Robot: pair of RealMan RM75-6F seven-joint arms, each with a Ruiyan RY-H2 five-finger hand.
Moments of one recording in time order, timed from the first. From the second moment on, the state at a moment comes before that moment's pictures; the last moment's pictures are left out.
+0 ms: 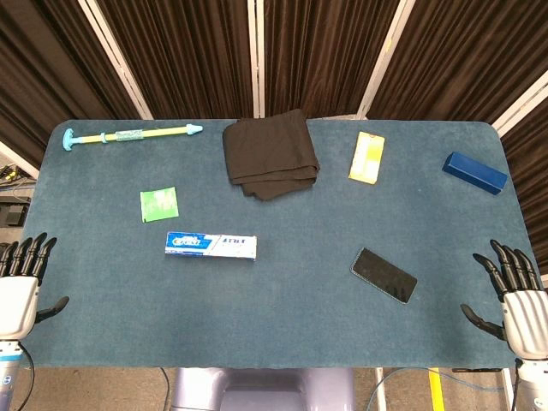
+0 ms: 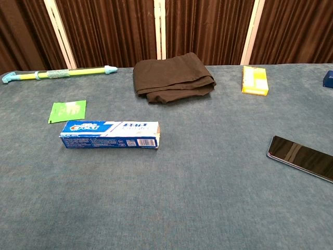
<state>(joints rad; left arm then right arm) -0.07 -1.21 -0.05 -1.62 1.50 1.54 0.23 0.04 -1.16 0.06 -1.49 -1.64 1.65 0.15</state>
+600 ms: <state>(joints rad) -0.09 -1.20 -0.04 -1.62 1.50 1.49 0.21 0.03 -1.17 0.06 -1.49 -1.64 1.65 0.13</state>
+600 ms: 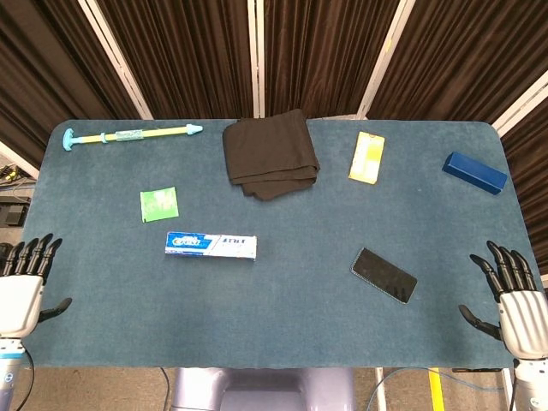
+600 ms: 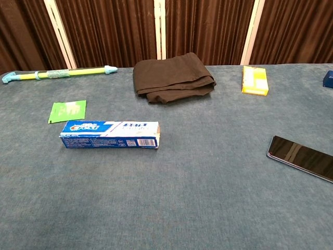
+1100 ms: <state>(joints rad) -0.11 -1.20 -0.05 -1.65 1.50 1.46 0.26 0.04 -1.16 0.06 -1.49 -1.63 1.65 0.16</state>
